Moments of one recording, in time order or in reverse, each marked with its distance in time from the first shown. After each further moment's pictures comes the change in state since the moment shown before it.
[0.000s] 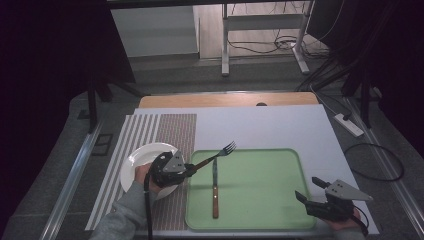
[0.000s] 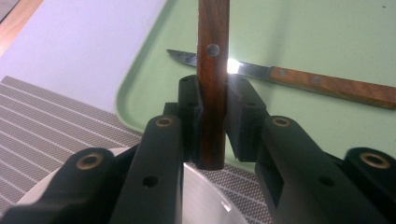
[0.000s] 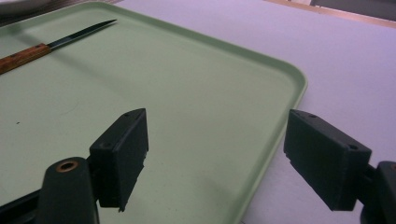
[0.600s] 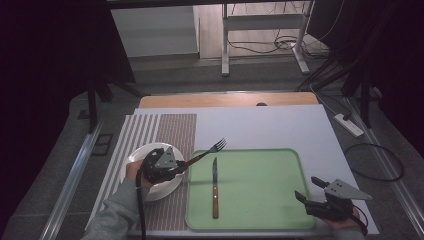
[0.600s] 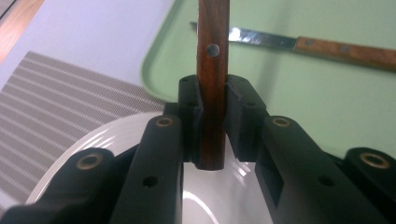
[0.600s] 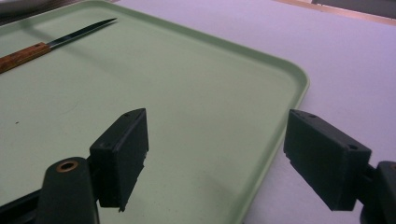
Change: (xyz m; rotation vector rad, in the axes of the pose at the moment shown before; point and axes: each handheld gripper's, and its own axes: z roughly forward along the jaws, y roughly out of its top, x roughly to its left) left arm 0.017 -0.014 -0.009 0.040 0.019 -0.006; right arm 0.000 0.000 0.002 0.005 0.003 0.001
